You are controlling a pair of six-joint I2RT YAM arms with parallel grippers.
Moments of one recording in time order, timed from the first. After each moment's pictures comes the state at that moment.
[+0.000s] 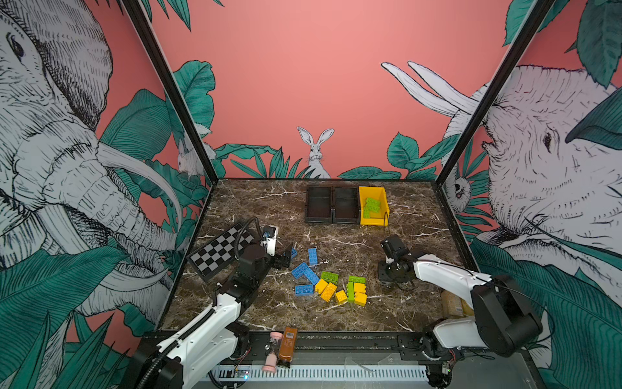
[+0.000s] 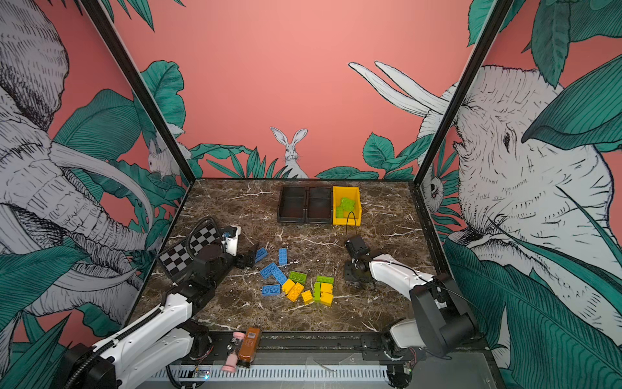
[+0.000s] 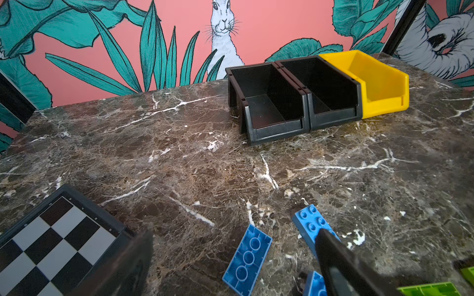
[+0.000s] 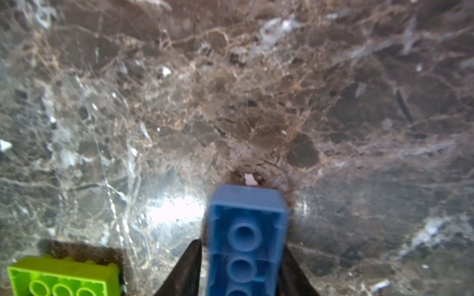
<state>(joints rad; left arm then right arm) -0.45 0.88 0.32 0.22 -0.09 -0.04 0.46 1.40 0.67 -0.54 0.05 0.51</state>
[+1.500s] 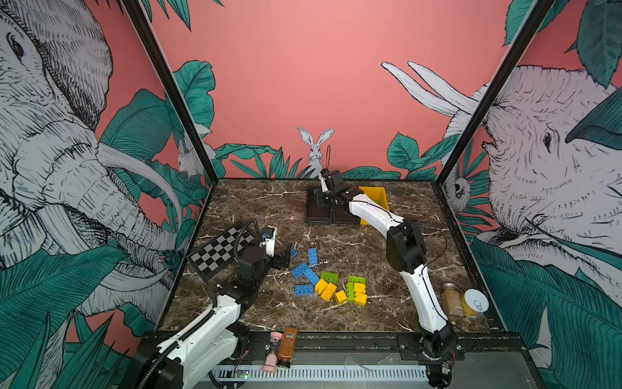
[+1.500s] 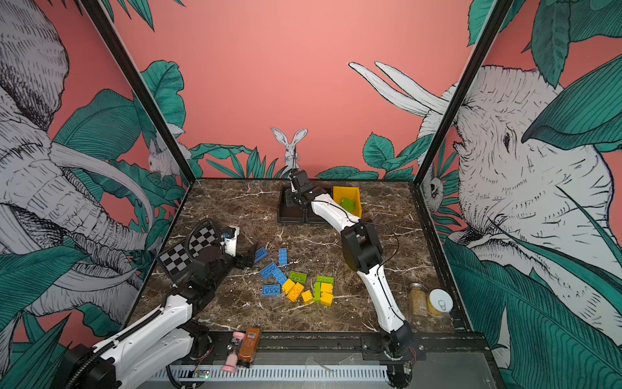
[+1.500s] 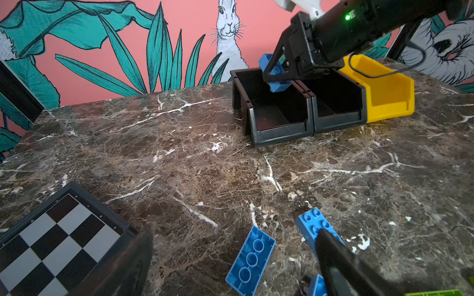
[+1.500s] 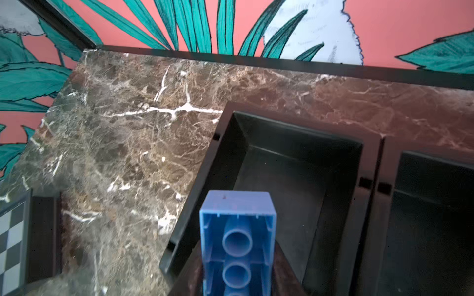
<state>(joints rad) -0.45 0.87 0.30 0.25 -0.11 -0.04 0.59 2.41 2.18 -0.48 -0.03 0.31</state>
